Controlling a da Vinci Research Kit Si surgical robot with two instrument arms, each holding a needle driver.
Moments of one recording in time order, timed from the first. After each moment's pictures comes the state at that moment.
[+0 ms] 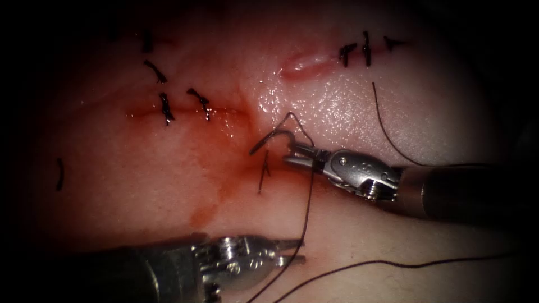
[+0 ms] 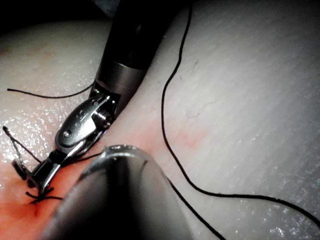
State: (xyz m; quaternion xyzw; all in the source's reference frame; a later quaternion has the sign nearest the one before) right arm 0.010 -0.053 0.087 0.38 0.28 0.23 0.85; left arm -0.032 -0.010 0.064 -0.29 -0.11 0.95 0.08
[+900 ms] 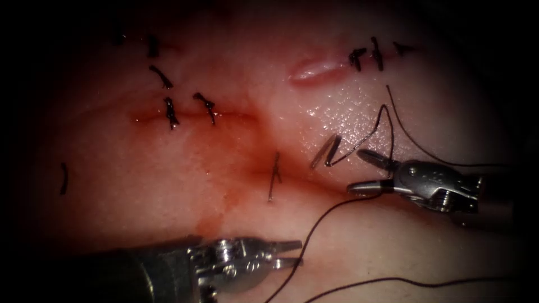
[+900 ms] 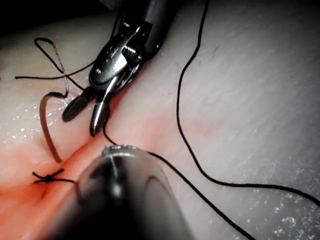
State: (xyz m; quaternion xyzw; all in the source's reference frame) right arm 0.013 -0.028 0.066 0.07 0.43 0.33 0.84; left arm -0.032 -0.010 0.064 -0.29 -0.11 0.95 0.08
